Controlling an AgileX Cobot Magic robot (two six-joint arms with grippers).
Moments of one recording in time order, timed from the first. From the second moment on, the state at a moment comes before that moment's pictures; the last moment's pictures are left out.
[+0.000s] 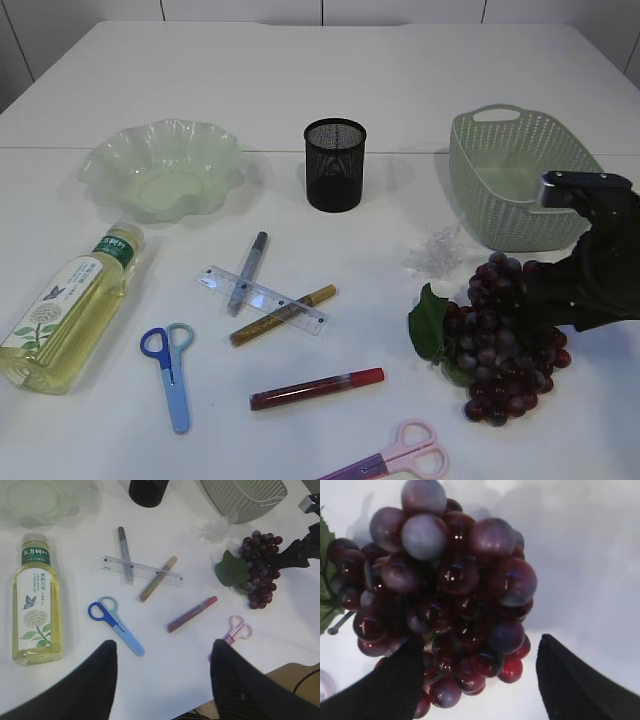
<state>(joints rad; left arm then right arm) -0.15 0.75 -0.86 -0.47 0.98 0.18 0.04 1.68 -0.89 0.36 0.62 -0.39</state>
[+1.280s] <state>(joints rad) -0.15 0.75 -0.86 -0.56 0.98 0.18 0.09 1.85 -0.95 0.36 0.57 -0.39</state>
